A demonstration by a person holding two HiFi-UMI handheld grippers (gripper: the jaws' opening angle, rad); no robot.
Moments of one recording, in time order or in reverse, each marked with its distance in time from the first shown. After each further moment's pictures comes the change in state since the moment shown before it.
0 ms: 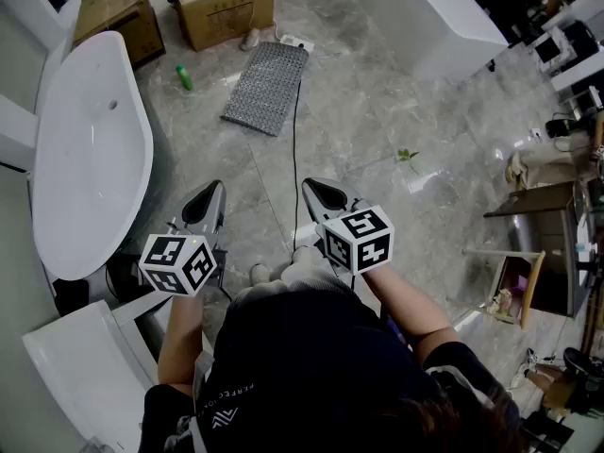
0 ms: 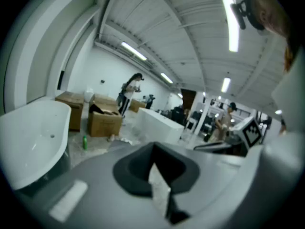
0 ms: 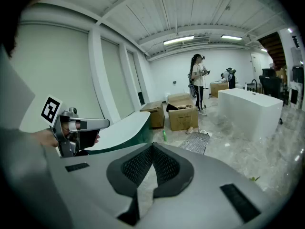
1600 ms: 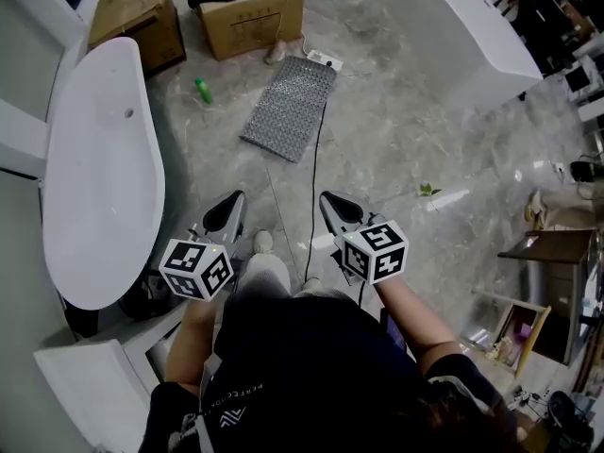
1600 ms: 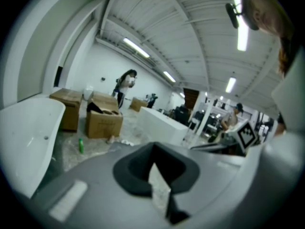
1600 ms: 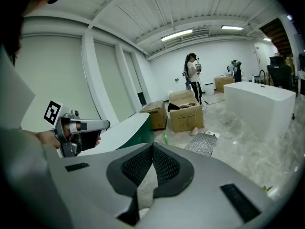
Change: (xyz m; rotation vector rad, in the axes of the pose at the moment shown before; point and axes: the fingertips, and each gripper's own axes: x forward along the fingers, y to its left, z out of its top) left arm 0.125 0.058 0.034 -0.021 0.024 -0.005; right arm 0.107 -0.093 0.044 0.050 0.013 0.071
